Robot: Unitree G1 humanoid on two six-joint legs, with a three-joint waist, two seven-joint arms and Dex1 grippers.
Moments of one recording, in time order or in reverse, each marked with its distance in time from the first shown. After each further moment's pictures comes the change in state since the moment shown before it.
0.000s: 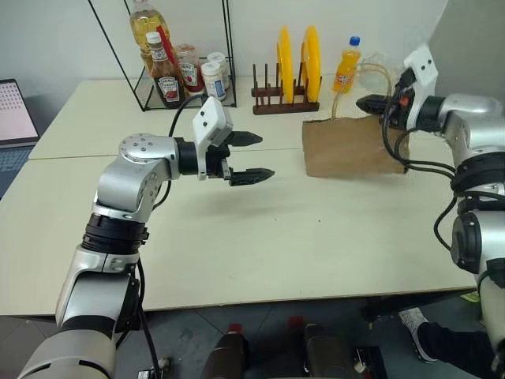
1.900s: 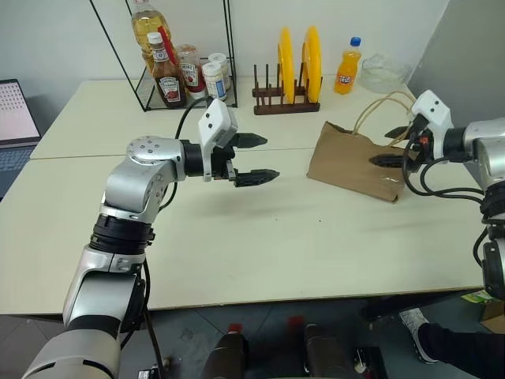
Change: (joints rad) left arm 0.001 -0.035 -0.002 0.005 0.002 0.001 0.010; right arm 0.202 -0.178 0.136 -0.139 -0.115 0.038 0.187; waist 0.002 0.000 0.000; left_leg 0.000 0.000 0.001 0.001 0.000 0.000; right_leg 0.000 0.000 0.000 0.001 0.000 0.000
